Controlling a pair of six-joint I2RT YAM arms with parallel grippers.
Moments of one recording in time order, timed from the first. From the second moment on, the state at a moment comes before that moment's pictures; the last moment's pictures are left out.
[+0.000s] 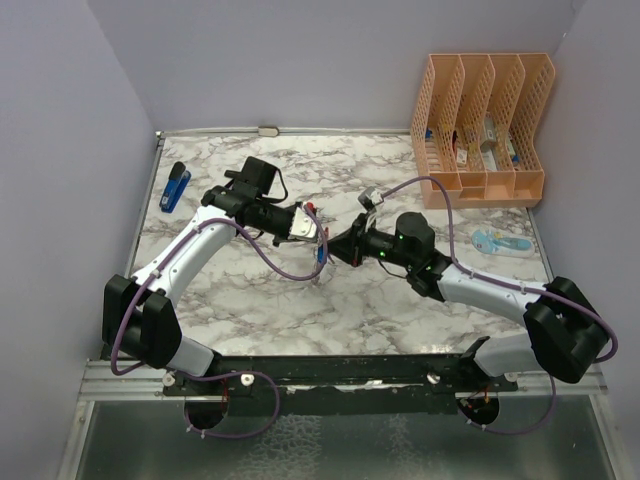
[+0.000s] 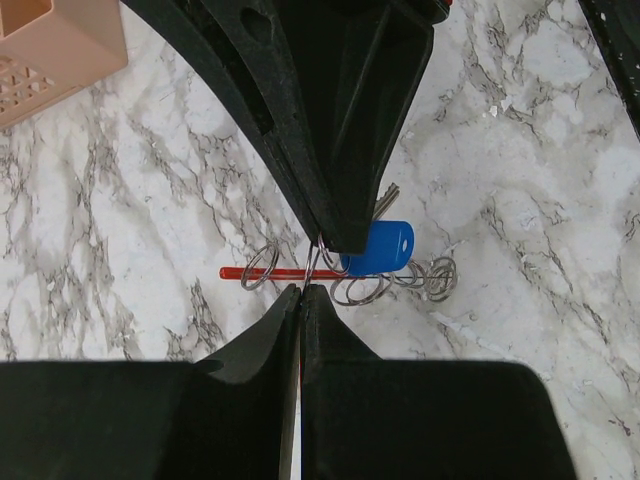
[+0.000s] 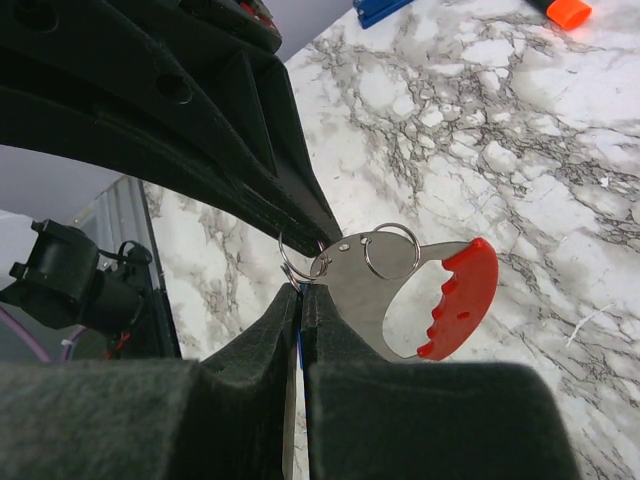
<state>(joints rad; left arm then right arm) -0.43 1.46 1.25 -0.81 0.95 1.26 0.73 1.35 0.65 0.59 -0.43 0.38</state>
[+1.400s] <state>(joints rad) -0.43 1.45 1.25 -0.71 0.92 1.19 0.73 1.32 0.75 0.35 -0.27 0.70</state>
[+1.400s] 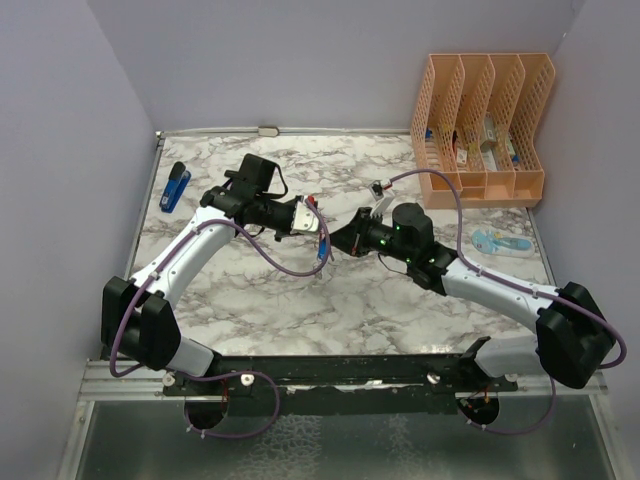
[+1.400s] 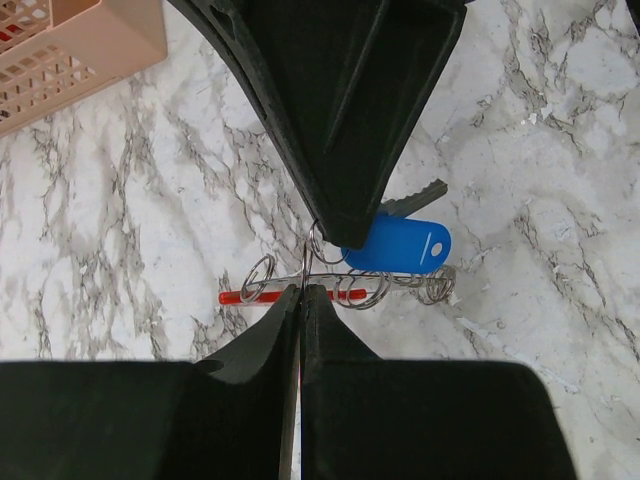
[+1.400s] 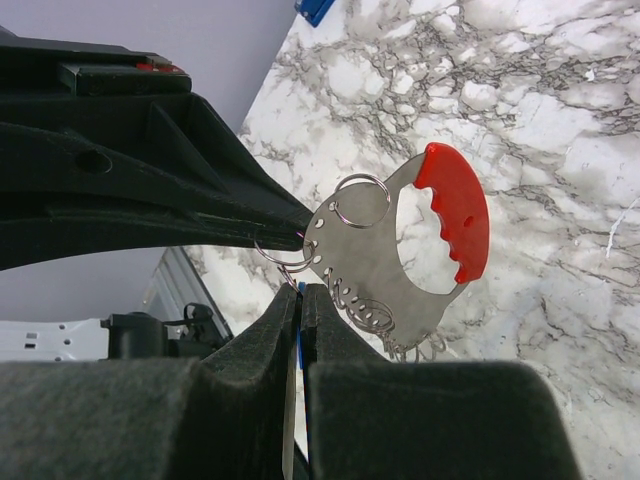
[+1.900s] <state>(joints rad) -0.43 1.45 1.25 -0.71 0.93 1.15 0.72 1.32 0.75 0.35 -0.27 0.79</state>
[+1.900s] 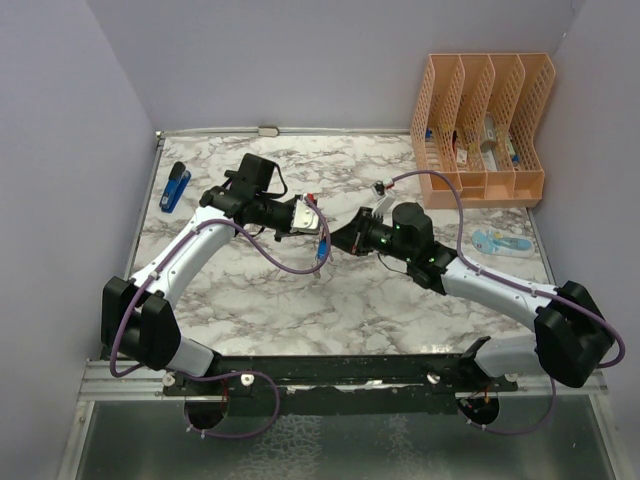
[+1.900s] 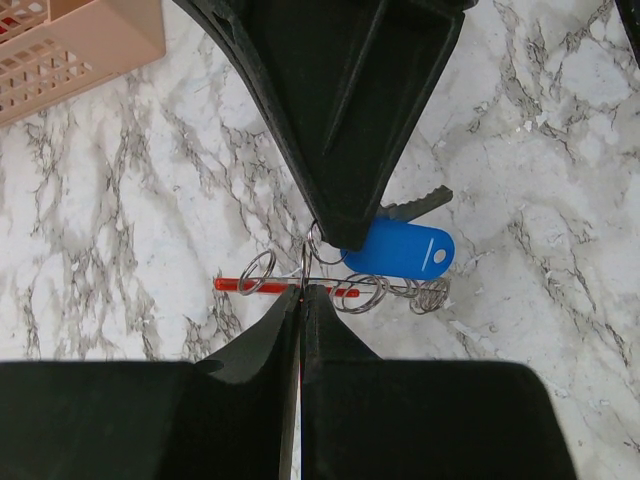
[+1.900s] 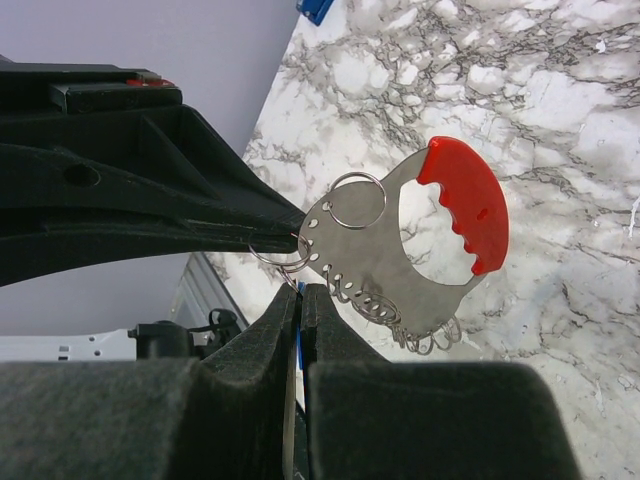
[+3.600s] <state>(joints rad) -0.41 1.44 1.25 -0.78 1.11 1.20 0.70 1.32 0.74 0.35 -0.40 0.87</state>
